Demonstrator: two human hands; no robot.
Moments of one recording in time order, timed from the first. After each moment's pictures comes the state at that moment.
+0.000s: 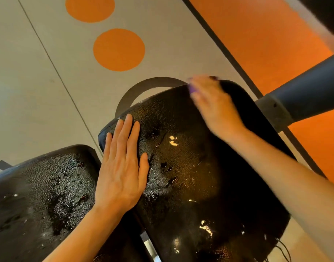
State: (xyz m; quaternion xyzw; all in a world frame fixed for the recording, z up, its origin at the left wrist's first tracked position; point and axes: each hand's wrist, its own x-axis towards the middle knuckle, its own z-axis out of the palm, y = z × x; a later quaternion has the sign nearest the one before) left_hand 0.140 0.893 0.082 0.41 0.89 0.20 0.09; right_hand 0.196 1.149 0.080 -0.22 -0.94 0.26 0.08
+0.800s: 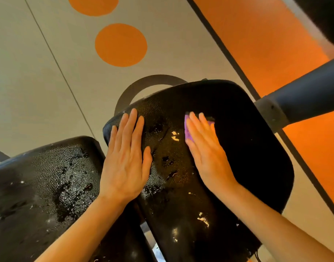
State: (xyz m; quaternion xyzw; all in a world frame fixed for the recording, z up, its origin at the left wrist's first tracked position) left_hand 0.141 0.892 0.079 0.41 0.89 0.20 0.08; right_hand 0.259 1.056 0.079 -0.24 -0.94 0.25 0.06
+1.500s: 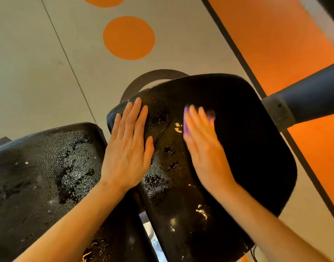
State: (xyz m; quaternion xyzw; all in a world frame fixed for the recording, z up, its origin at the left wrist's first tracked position) left_hand 0.142 0.890 0.079 0.41 0.89 0.20 0.07; right_hand 0.262 1.039 0.083 -0.23 -0.93 0.27 0.06
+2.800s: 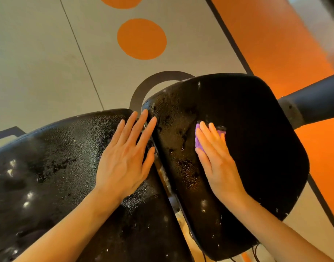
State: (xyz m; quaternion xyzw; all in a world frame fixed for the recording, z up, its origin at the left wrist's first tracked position) left_hand 0.134 0.798 0.084 0.45 0.88 0.09 0.09; right_hand 0.284 0.980 0.082 -0.19 -0.96 0.20 0.04
